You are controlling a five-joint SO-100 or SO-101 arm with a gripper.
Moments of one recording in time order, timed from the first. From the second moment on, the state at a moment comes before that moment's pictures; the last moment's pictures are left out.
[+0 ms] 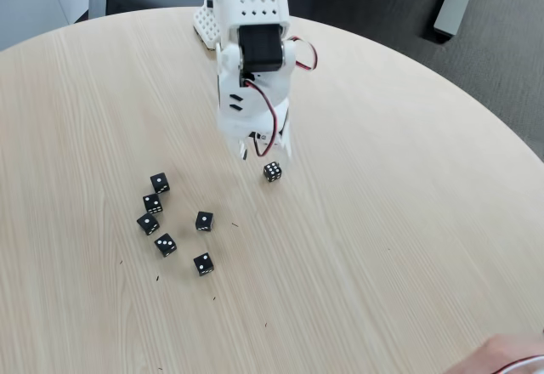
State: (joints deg) arm -6.6 88.2 107.8 67.7 27.7
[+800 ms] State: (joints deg) arm -6.5 88.2 107.8 70.9 27.2
